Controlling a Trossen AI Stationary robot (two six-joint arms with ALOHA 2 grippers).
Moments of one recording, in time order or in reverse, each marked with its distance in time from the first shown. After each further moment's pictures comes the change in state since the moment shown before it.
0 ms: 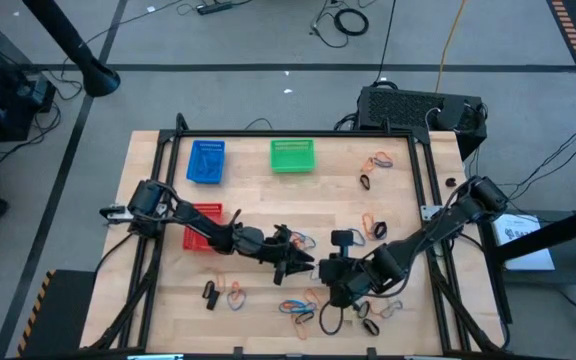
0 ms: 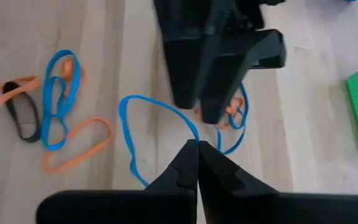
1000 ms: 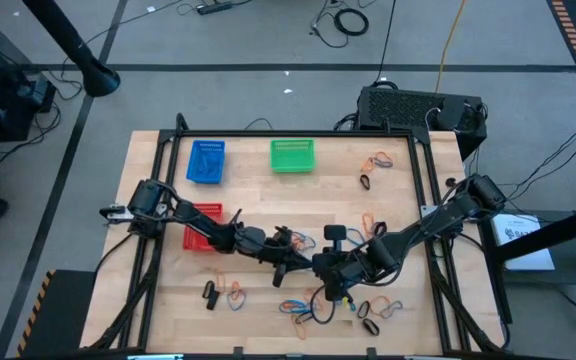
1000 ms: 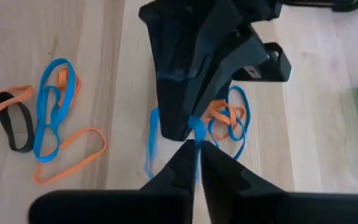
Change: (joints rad) left arm 0.007 -0.002 -0.001 -0.051 0.029 0.106; right arm -0.066 0.000 0.000 0.056 -0.082 -0.089
